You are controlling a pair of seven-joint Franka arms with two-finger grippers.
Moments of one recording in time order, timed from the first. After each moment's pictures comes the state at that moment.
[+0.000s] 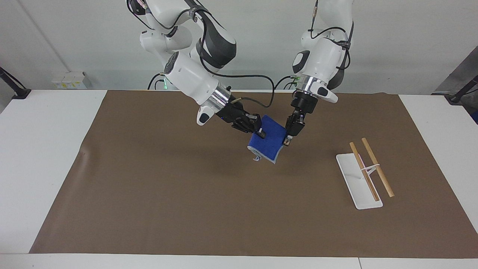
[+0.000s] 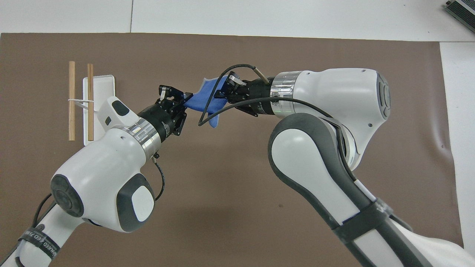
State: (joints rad) left arm -0.33 -0.01 -0.20 -2.20 -0.49 3.04 -1.39; right arm 0.18 0.26 0.32 -1.68 0.79 2.39 0.52
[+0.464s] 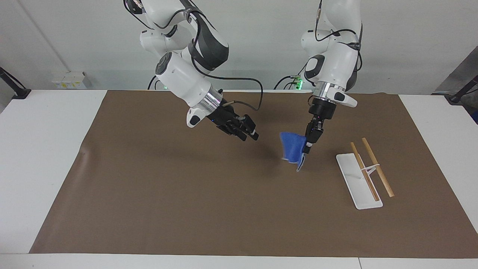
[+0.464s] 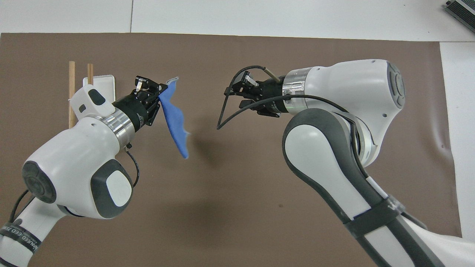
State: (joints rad) left arm -0.21 -0.01 -0.19 -2.20 -0.49 2.99 -1.19; right arm 0.09 0.24 0.31 -1.68 0.57 2.23 0.52
